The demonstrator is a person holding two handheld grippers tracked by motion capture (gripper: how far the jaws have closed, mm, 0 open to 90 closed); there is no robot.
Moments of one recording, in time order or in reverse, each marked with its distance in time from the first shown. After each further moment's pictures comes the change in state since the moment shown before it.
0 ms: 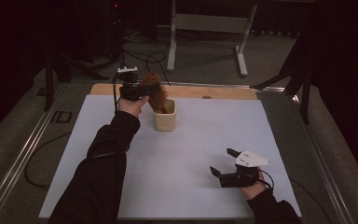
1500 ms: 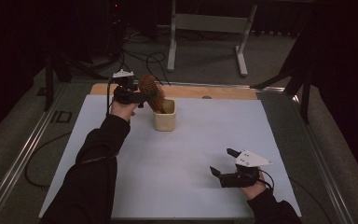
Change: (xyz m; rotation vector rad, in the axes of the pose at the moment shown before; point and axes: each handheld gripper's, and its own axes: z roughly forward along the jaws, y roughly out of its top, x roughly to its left) left arm 0.009 -0.008 -0.019 0.026 0.003 0.144; right arm 0.000 0.001 0.000 0.000 0.002 0.001
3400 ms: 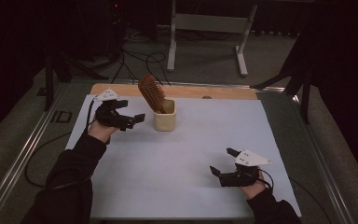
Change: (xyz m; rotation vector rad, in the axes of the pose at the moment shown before) left arm -0.004 -0.050 -0.068 0.030 -0.136 0.187; right arm -0.002 0.000 0.001 0.003 -0.003 -0.002
